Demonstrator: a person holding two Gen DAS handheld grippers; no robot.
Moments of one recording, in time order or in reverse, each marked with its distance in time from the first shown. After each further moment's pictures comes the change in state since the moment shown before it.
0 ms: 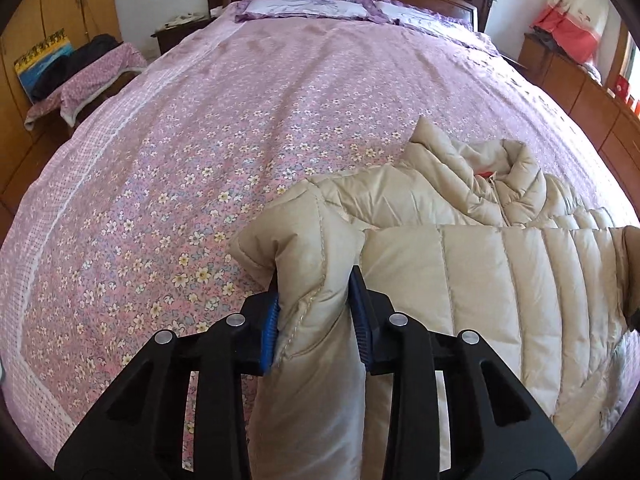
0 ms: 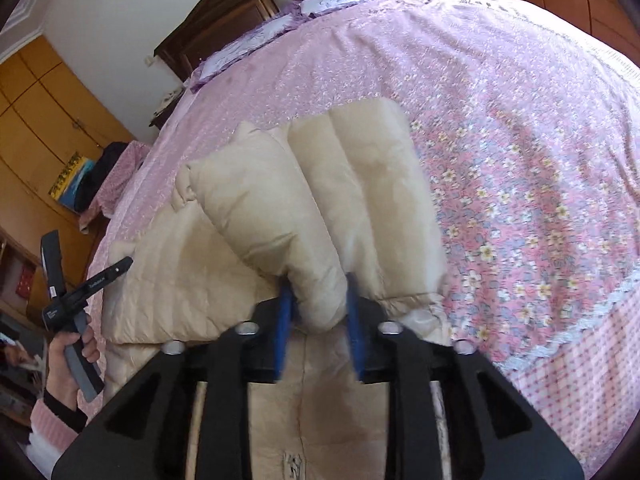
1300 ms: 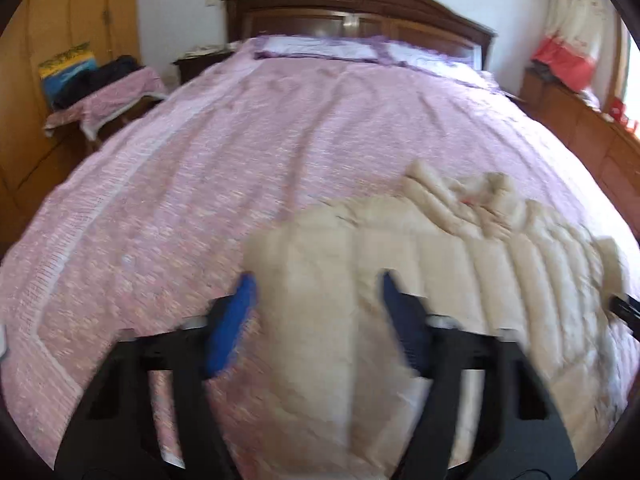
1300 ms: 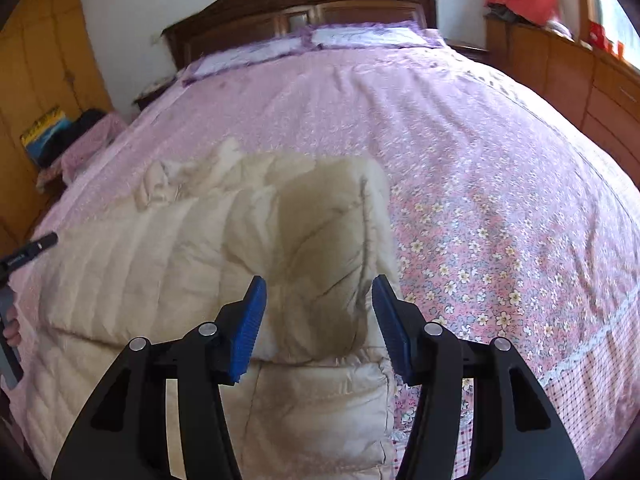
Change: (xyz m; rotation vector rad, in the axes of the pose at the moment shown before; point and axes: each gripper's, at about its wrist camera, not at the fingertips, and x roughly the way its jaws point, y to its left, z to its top) left arm -0.053 0.006 -0.033 -0.022 -0.150 -0.024; right arm 0.013 0.015 0.009 -0.260 -0.097 -0.212
